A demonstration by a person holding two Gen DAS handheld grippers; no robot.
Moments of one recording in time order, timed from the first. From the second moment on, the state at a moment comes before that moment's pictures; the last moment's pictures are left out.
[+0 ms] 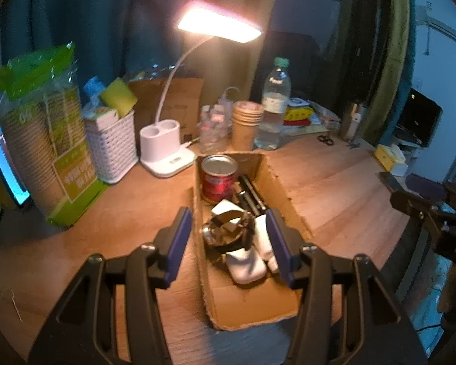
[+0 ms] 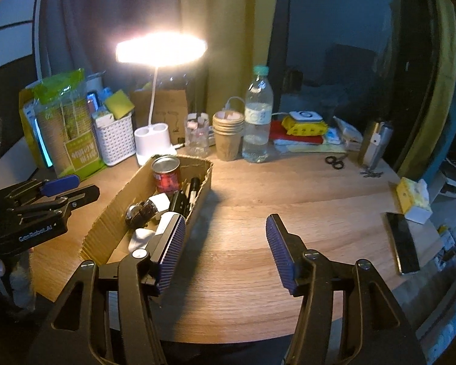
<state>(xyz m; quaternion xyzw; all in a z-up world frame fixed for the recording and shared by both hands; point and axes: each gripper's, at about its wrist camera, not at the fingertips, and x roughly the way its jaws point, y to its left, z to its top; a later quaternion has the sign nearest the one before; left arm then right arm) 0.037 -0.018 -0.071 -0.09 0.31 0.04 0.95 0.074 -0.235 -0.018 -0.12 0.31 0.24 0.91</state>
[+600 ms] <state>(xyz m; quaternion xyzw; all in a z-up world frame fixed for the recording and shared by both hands) 0.024 -0.050 -0.013 -0.04 0.27 0.00 0.96 0.046 -0.281 0.032 -0.10 0.24 0.18 0.95</state>
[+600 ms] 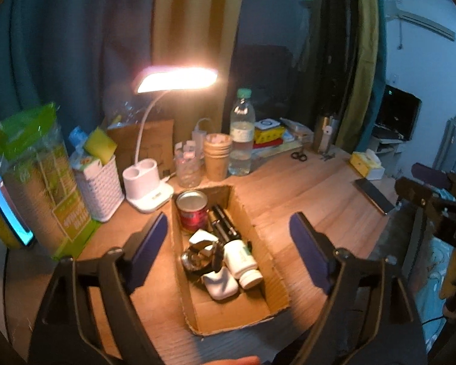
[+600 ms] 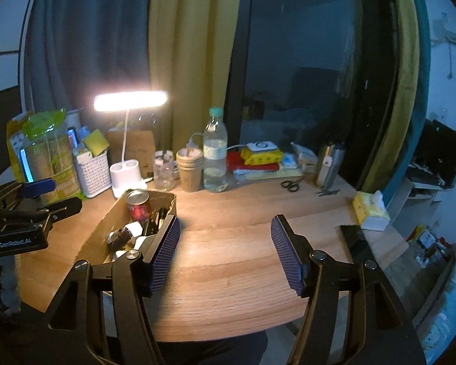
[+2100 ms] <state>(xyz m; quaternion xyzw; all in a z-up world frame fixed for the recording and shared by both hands) 0.031 -0.055 0.042 -0.02 0.21 0.01 0.98 0.055 -0.284 0.059 -0.09 0.22 0.17 0.96</state>
